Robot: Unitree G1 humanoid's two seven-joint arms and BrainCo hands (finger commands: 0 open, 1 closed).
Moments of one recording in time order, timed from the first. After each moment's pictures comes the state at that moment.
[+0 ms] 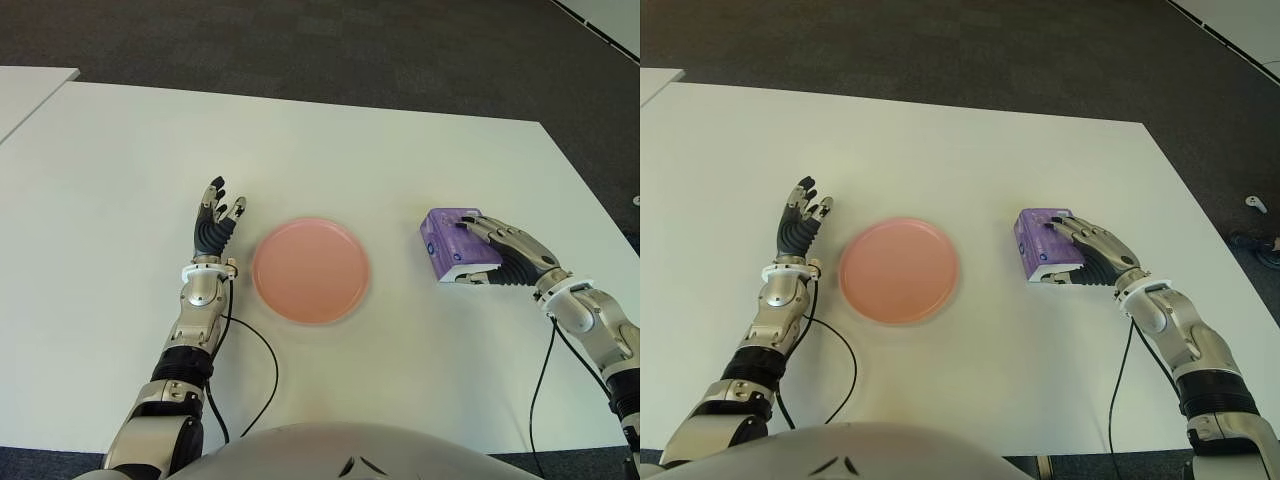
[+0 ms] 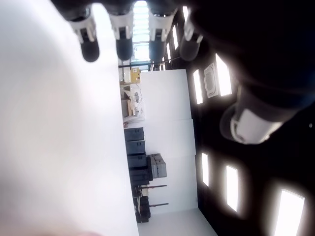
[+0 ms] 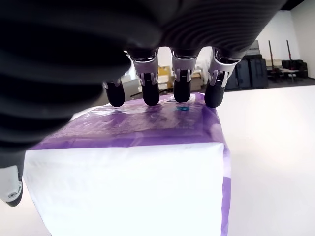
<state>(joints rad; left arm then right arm) -0.20 0.04 0.09 0.56 0.07 -0.42 0.17 -0.03 -0.95 0.03 0.35 -0.58 -0.54 0.02</state>
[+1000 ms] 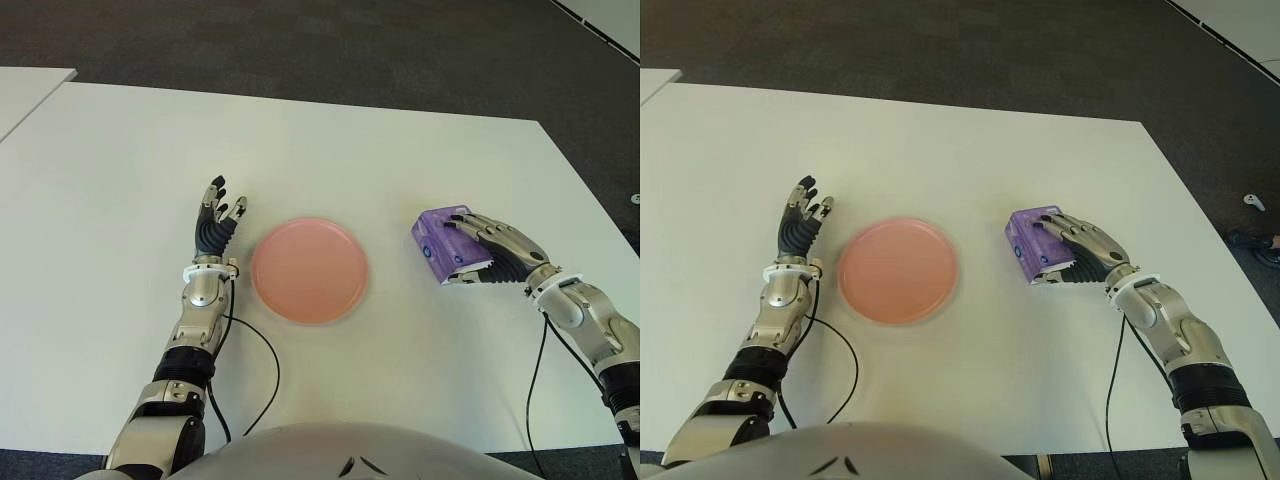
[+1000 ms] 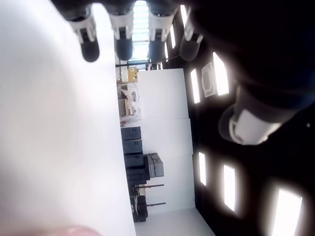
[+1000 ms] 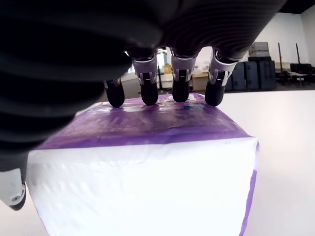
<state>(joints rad) -0.20 0.03 0.09 0.56 0.07 -0.43 0.18 -0.05 -0.95 0.07 0.33 -0.62 -0.52 0.01</state>
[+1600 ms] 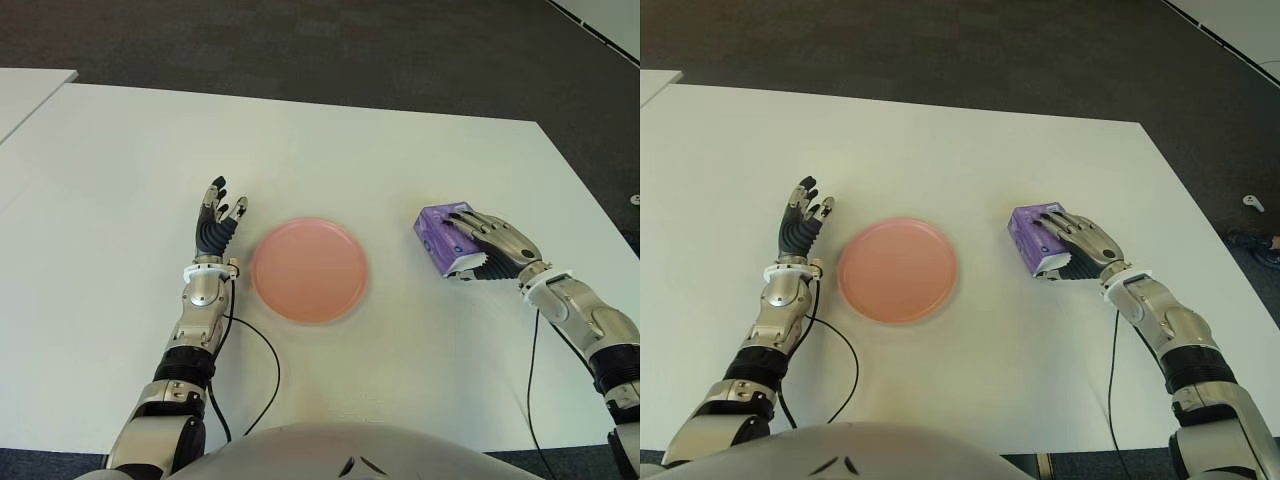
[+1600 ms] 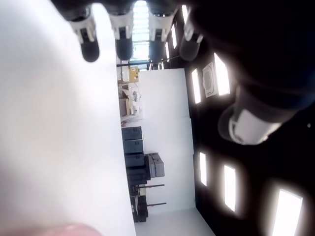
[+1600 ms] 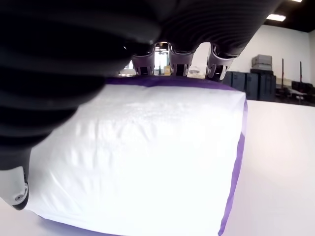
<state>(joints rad) -0.20 0.03 0.09 0.56 0.07 -0.43 0.18 -0.19 -0.95 0.22 0.51 -0.80 -0.52 -0.15</state>
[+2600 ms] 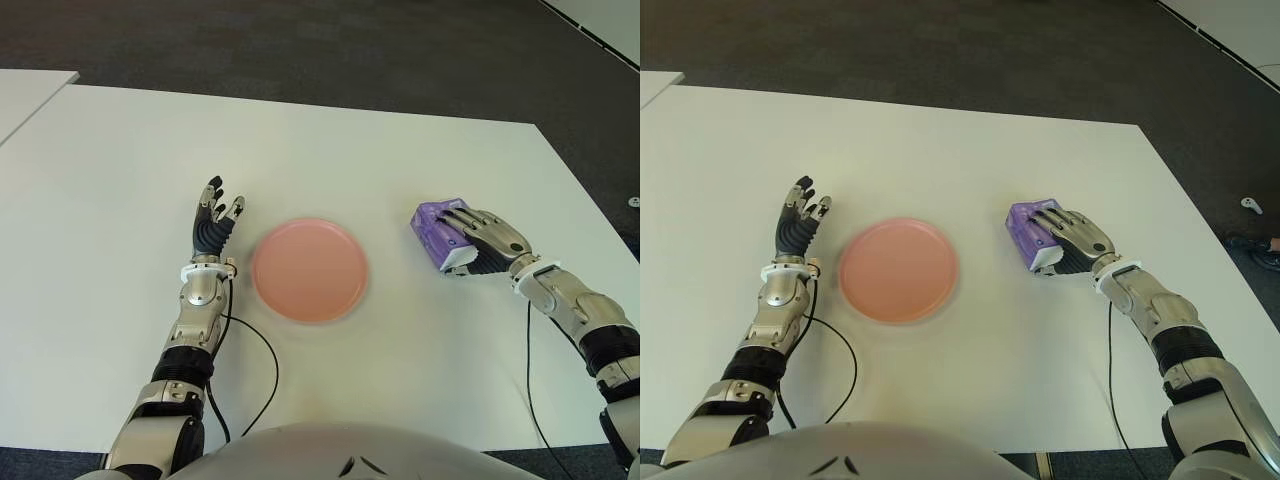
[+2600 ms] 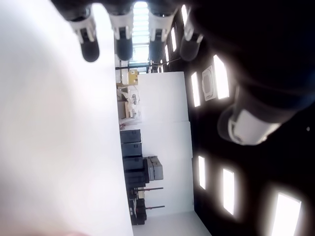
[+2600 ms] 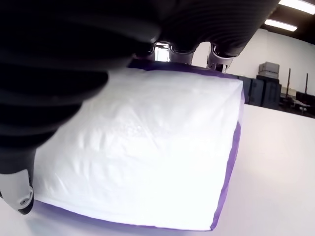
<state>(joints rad) -0.19 0.03 0.10 0.55 0.06 -0.41 0.18 -0.34 -0.93 0.42 0.69 -0.85 -0.49 -0.24</state>
